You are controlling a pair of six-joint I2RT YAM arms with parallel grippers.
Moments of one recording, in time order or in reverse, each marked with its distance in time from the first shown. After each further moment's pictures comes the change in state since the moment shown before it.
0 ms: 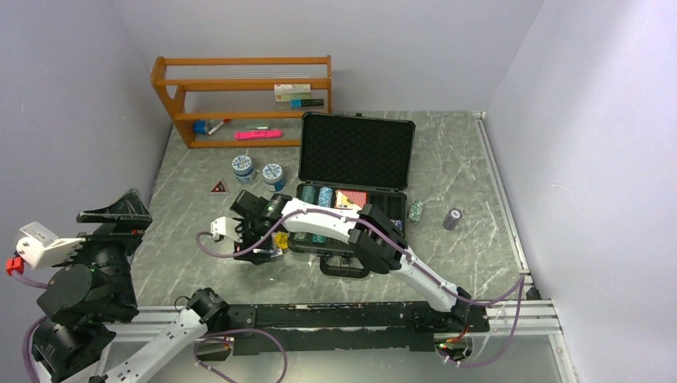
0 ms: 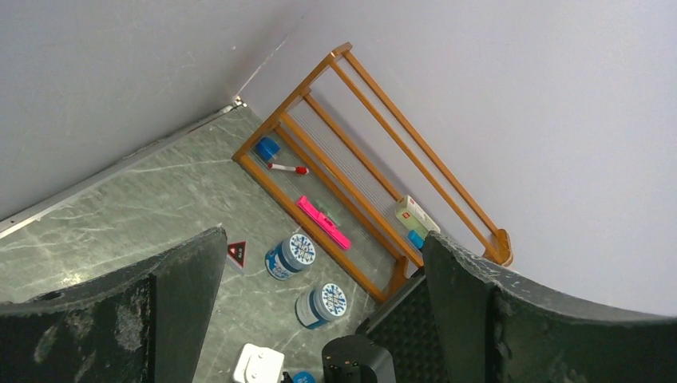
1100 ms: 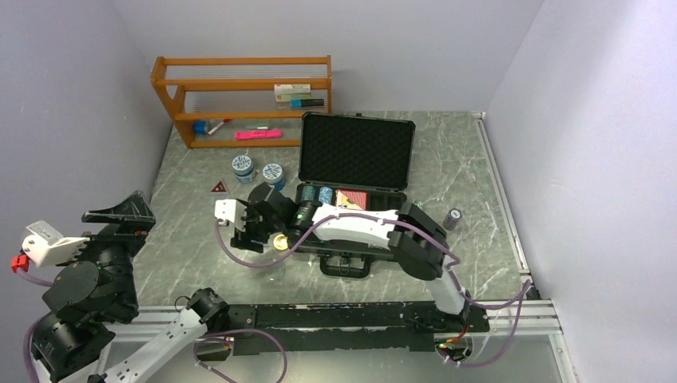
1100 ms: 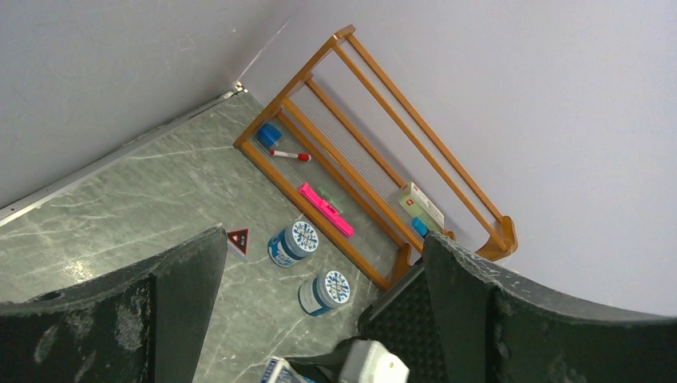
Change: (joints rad) left arm -0.015 0.004 0.002 -0.064 0.011 -0.055; right arm 0.024 -0.352 -0.462 0.597 0.097 0.128
